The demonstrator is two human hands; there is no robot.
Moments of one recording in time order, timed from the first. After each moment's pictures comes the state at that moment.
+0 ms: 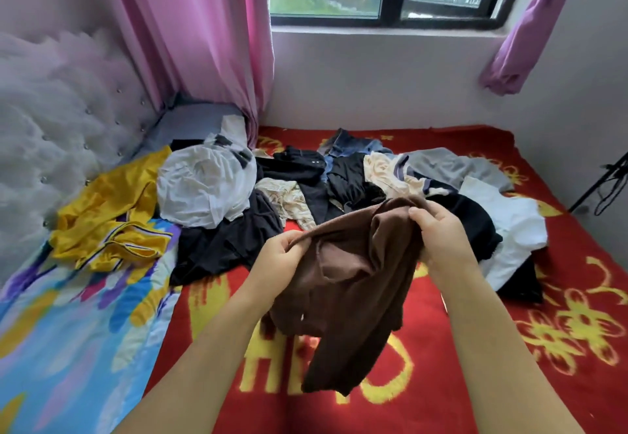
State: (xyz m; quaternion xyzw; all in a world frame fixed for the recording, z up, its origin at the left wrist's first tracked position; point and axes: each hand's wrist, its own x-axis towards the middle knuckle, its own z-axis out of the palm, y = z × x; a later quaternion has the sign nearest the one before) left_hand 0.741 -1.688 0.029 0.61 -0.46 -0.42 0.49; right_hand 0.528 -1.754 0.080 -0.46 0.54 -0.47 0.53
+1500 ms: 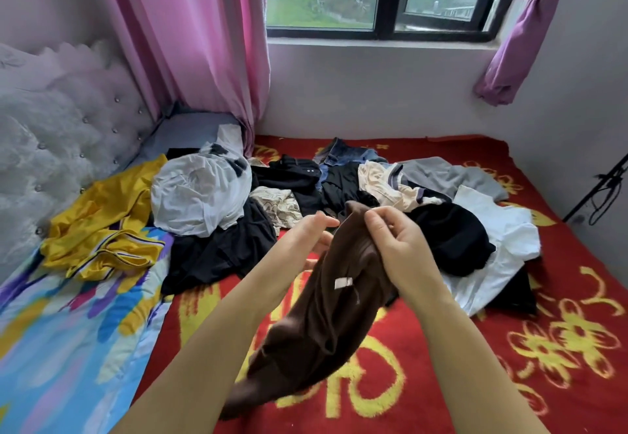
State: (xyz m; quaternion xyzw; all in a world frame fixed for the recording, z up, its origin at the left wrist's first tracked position) left_hand 0.703 -1.687 0.094 0.50 -0.49 -0.54 0.47; right_hand 0.539 -1.736 0.087 -0.64 0.41 -0.47 0.44
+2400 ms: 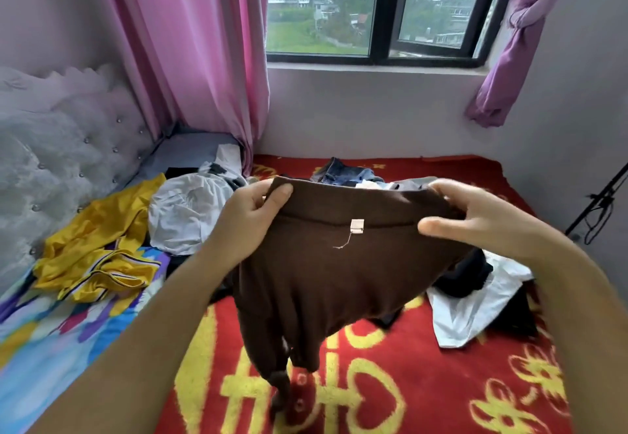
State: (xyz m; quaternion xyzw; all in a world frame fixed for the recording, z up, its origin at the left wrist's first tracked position) left_hand 0.755 -1.718 0.138 0.54 -0.62 -0.20 0.53; right_hand 0.450 -1.789 0.175 -0.84 0.37 -0.23 0.33
